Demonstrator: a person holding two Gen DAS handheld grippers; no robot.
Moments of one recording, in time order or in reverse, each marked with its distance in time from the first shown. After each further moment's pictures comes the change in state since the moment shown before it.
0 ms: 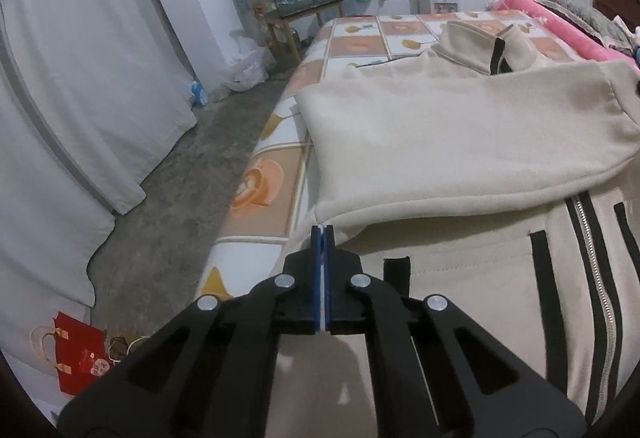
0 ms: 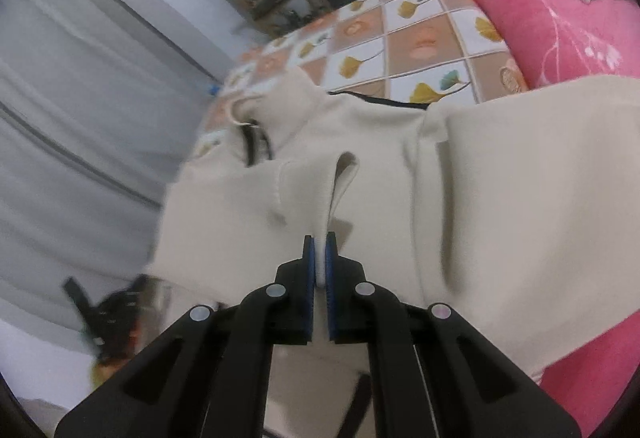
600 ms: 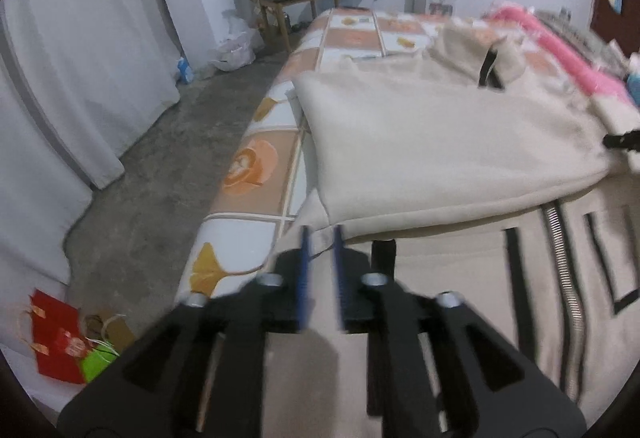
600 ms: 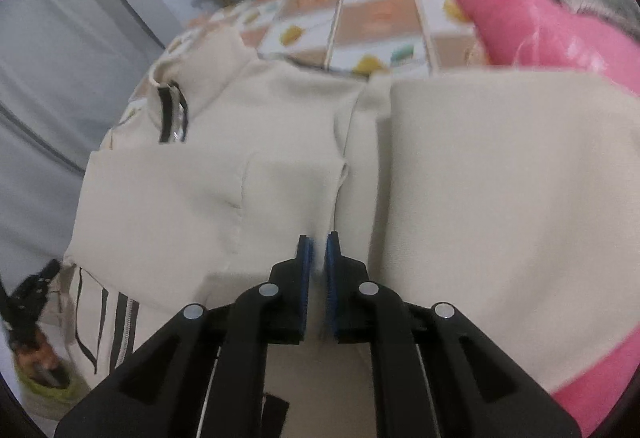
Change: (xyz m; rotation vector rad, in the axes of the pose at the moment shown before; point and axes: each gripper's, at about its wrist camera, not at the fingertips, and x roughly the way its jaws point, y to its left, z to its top) left arm -0.020 0.024 -0.003 -0.095 0.035 -0.116; right arm 0.033 -0.014 -0.008 -0.120 0.015 -0.282
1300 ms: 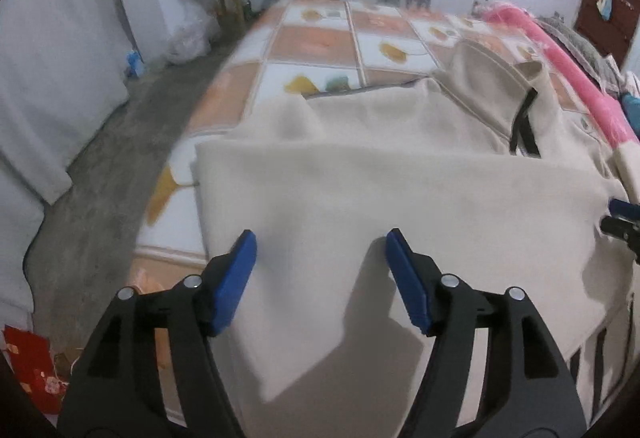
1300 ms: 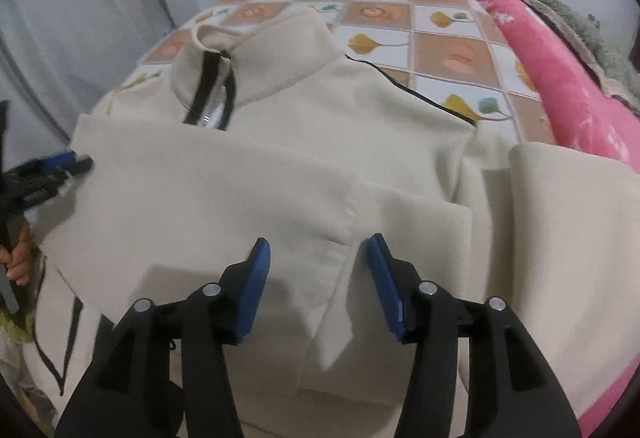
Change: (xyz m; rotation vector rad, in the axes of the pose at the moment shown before) left arm 0.137 -0.036 0.097 0.029 0.092 -0.120; right arm 0.042 0.080 0.000 -0.176 -0.020 -0.138
